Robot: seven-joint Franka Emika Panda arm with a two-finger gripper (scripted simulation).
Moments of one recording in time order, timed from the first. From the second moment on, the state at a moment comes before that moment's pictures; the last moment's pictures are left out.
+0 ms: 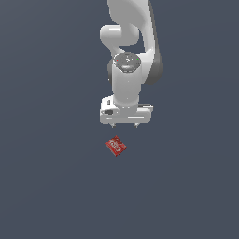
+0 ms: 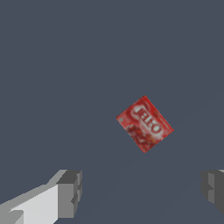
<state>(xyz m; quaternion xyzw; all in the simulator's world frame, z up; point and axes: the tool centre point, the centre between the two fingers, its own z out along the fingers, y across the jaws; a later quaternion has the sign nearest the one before) -0.008 0.023 0.173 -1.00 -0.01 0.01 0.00</state>
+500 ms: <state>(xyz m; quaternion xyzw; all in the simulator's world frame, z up) -0.014 0.019 0.176 -1.00 0.01 0.02 0.01</state>
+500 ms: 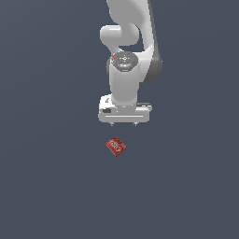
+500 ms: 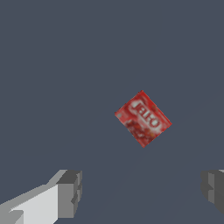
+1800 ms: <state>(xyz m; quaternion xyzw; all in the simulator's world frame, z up) -0.003 0.005 0.139 -0.99 -0.11 0.01 0.00</state>
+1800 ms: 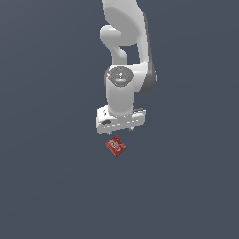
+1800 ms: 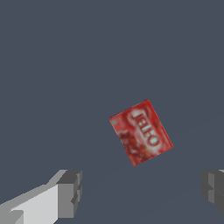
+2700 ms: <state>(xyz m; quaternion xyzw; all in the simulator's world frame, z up) 0.011 -0.015 0.075 -0.95 -0.31 0.00 0.00</state>
